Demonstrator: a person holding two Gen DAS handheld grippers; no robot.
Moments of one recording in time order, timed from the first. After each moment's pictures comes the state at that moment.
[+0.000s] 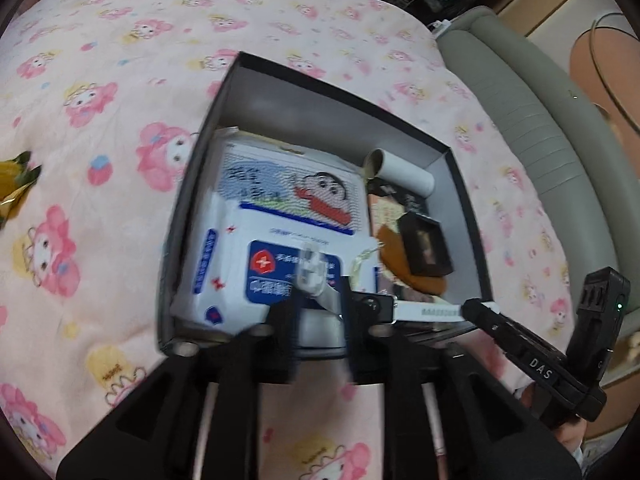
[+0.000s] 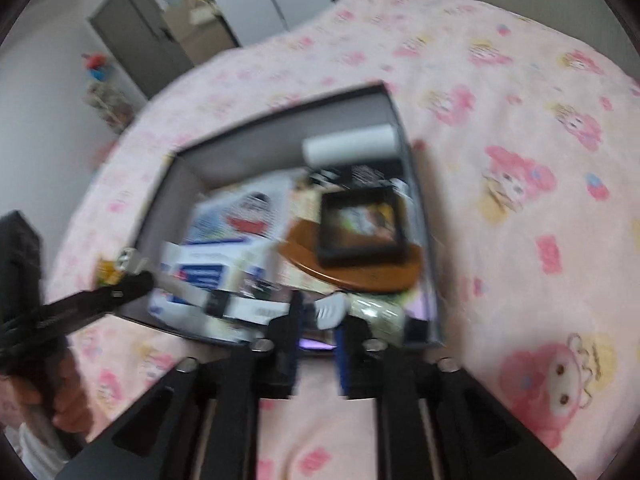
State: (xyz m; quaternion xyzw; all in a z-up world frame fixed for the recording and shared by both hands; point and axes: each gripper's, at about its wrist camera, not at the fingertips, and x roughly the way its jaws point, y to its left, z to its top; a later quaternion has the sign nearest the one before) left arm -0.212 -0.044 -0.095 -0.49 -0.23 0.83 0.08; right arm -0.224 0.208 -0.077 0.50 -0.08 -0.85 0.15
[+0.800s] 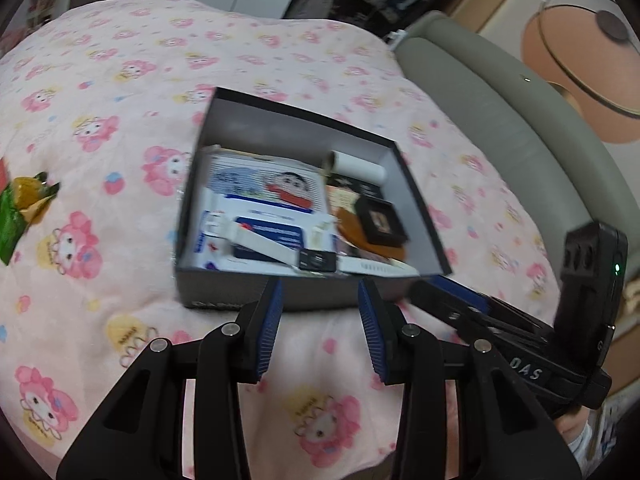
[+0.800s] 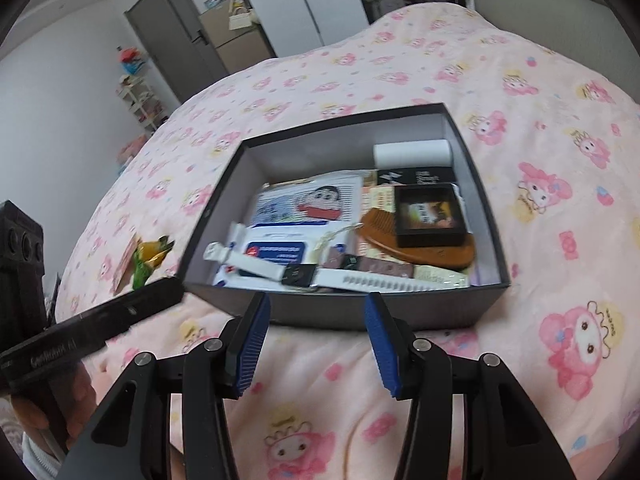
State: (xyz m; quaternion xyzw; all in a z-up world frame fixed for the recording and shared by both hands) left arm -0.142 -0.035 -0.054 -0.44 -0.20 0.86 0.13; right arm -0.166 0.161 -0.046 0.46 -0.07 -0.86 0.21
